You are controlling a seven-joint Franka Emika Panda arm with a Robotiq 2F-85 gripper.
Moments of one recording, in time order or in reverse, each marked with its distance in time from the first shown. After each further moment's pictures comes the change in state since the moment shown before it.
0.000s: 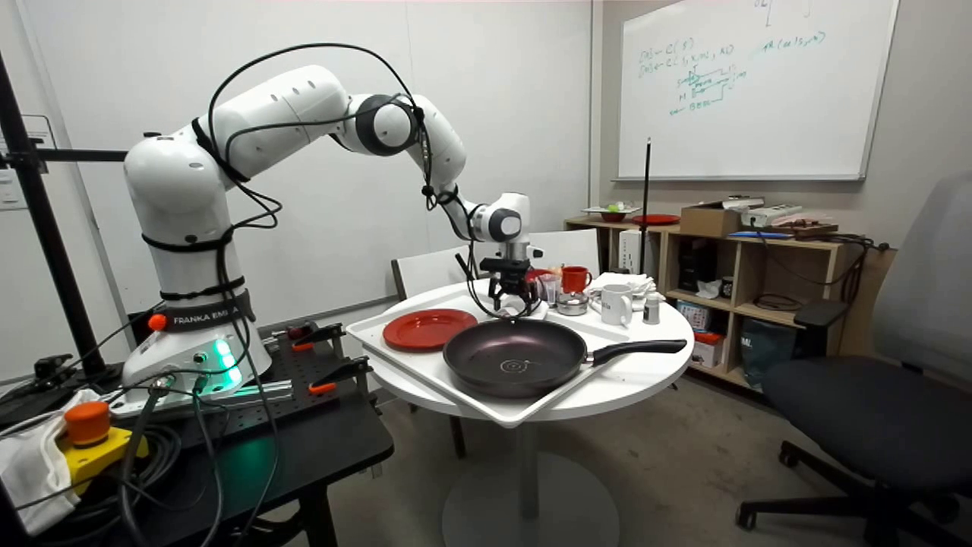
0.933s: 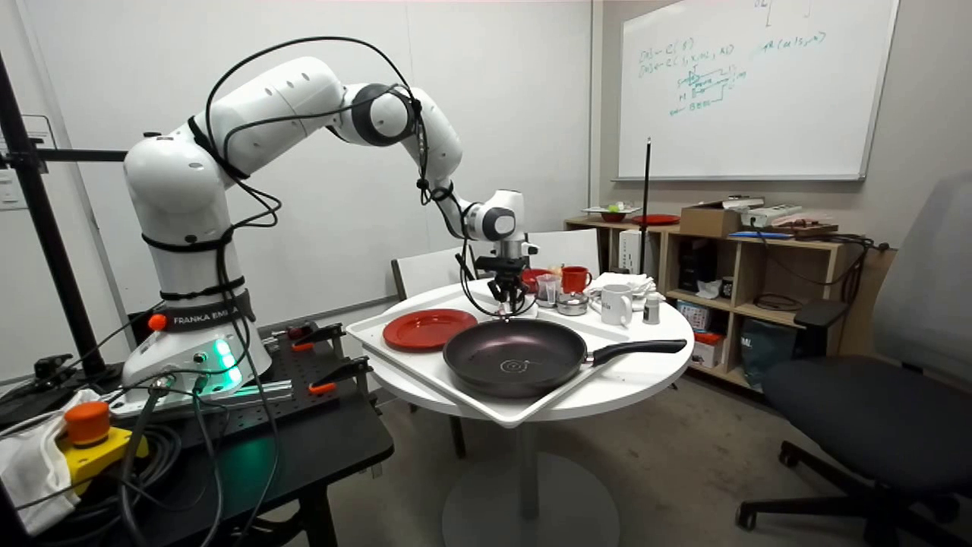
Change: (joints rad) arm -0.002 -0.056 0.010 -0.098 0.012 0.091 0.002
